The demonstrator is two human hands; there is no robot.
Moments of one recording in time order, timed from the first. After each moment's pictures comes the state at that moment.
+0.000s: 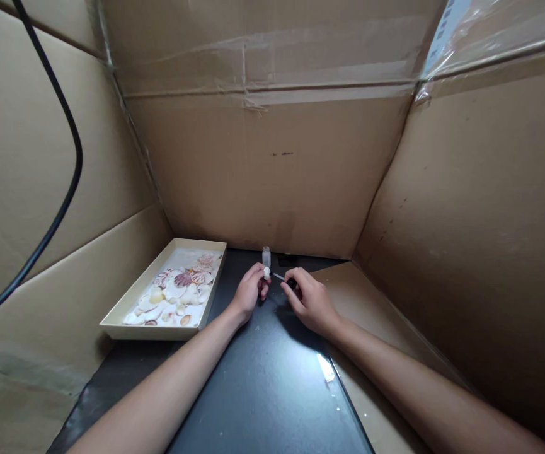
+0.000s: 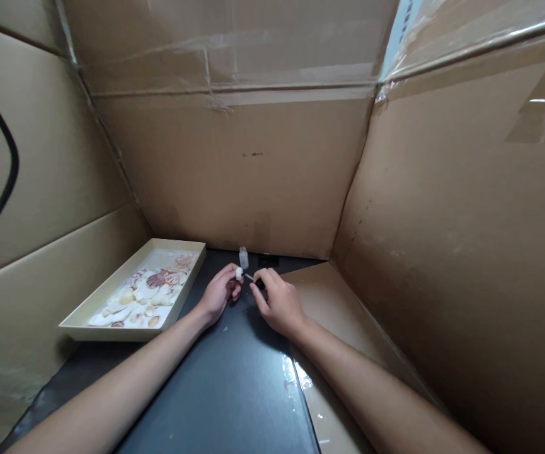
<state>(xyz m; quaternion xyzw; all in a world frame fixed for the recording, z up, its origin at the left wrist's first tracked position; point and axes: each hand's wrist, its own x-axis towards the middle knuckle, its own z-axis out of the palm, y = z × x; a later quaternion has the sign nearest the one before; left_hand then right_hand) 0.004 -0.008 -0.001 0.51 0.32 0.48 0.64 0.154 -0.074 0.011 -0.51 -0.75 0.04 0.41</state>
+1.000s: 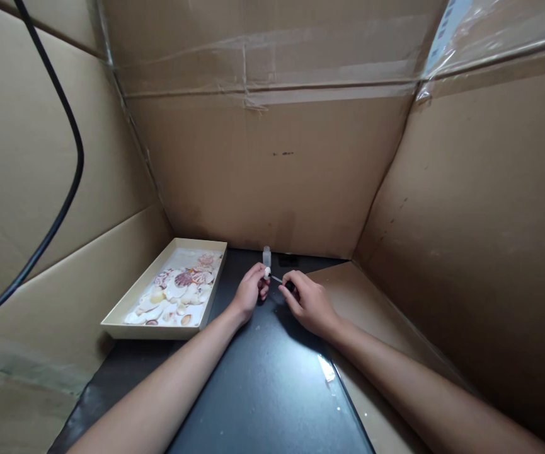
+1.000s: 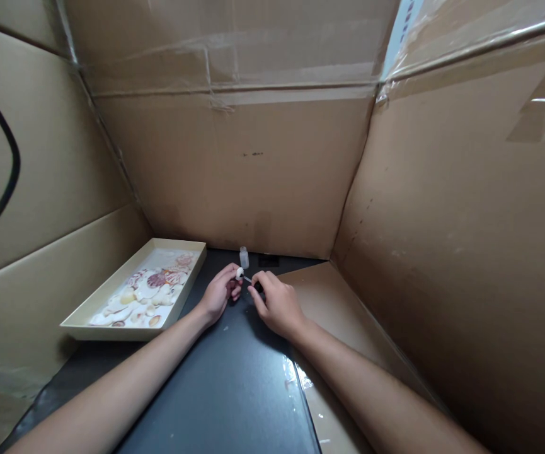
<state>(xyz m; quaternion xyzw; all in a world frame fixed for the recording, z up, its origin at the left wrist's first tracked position) 0.003 -0.010 0.000 0.51 0.32 0.46 0.65 0.154 -0.075 0.010 -0.52 -0.76 0.04 0.39</state>
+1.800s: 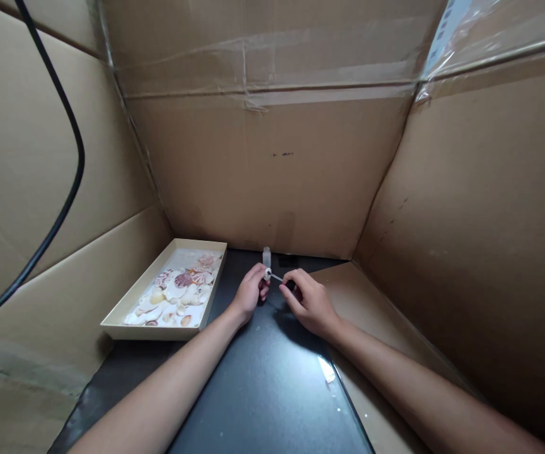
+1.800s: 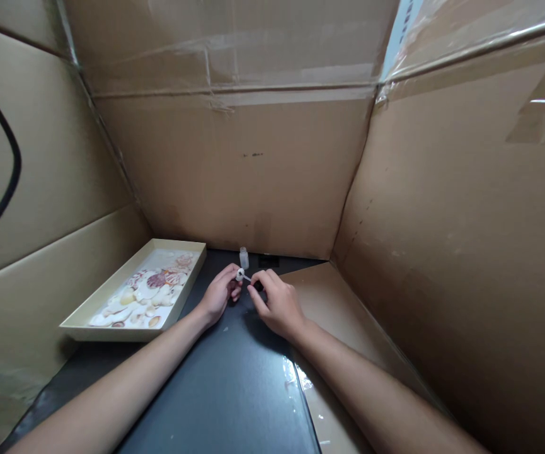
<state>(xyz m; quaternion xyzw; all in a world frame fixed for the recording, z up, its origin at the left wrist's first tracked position) 0.003 -0.010 0.000 0.53 0.32 0.46 0.64 0.154 -0.074 0.011 -0.51 -0.75 0.05 0.41</state>
